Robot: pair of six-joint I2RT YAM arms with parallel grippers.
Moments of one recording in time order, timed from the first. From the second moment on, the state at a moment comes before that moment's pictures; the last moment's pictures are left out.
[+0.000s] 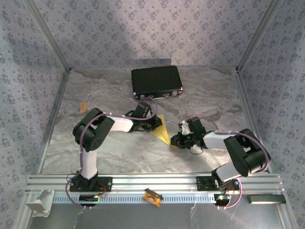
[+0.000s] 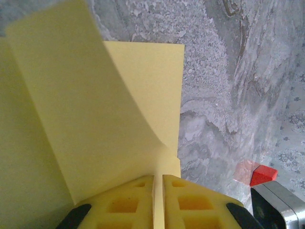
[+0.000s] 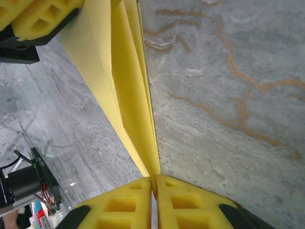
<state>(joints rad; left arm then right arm) -0.71 1.95 0.96 0.23 0.40 -1.11 0.45 1.47 0.42 0.07 -0.65 0.69</state>
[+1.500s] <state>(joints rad) -0.71 1.95 0.96 0.23 0.41 -1.11 0.56 1.65 0.80 -0.24 -0.61 0.55</state>
